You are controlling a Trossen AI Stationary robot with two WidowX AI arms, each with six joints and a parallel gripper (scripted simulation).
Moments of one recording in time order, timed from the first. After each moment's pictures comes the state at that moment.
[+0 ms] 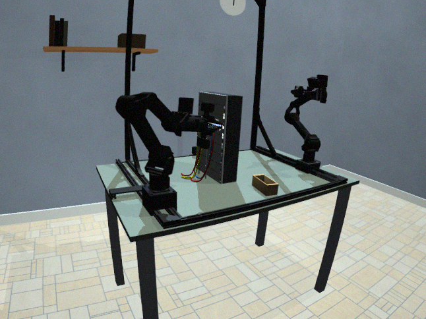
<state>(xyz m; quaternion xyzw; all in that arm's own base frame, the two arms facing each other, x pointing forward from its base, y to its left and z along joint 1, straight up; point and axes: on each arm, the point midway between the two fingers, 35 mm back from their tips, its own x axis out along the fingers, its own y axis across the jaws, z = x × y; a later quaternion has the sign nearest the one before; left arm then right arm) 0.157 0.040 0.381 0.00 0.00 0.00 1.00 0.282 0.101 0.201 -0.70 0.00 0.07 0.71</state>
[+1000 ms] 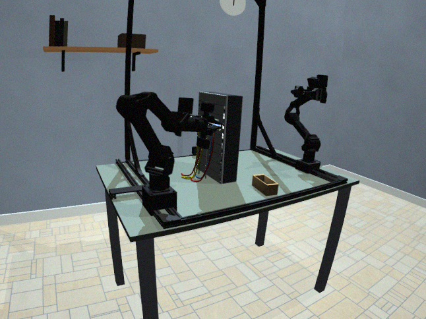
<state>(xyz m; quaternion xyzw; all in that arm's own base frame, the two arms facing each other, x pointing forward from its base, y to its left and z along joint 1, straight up) 0.157 0.040 0.381 0.00 0.00 0.00 1.00 0.282 0.102 0.201 -0.70 0.00 0.07 0.71</state>
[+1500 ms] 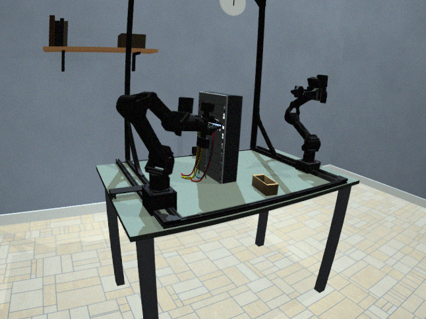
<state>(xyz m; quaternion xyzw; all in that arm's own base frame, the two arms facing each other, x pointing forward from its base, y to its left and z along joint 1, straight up) 0.157 0.040 0.381 0.00 0.00 0.00 1.00 0.283 0.102 0.202 -0.70 0.00 0.07 0.71</state>
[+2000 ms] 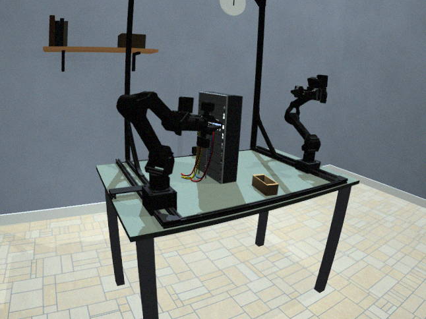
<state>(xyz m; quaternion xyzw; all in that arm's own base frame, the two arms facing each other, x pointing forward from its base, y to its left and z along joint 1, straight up) 0.157 0.040 0.381 0.00 0.00 0.00 1.00 0.283 0.104 0.203 -0.71 0.00 0.07 0.71</state>
